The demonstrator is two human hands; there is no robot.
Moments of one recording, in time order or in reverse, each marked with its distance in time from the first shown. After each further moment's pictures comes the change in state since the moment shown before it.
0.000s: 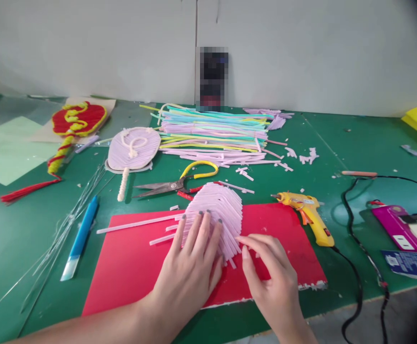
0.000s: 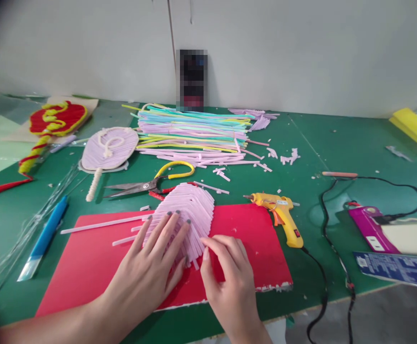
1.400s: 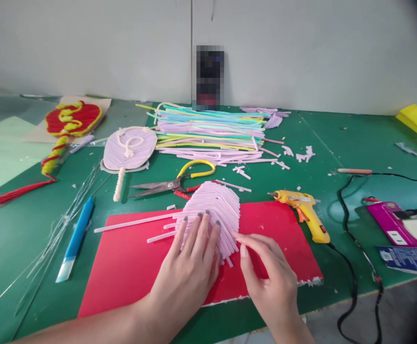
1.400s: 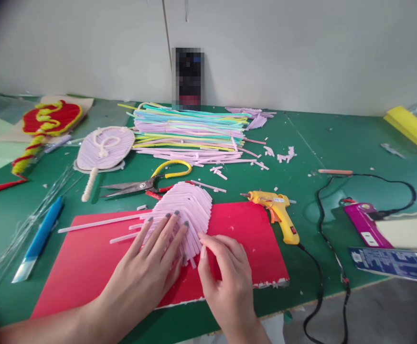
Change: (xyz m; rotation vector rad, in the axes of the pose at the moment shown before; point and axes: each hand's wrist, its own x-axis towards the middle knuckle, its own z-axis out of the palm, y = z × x) left_hand -0.004 0.002 0.003 0.026 0.007 0.056; right_hand -0.001 -0.001 0.000 -0.030 0.067 -0.067
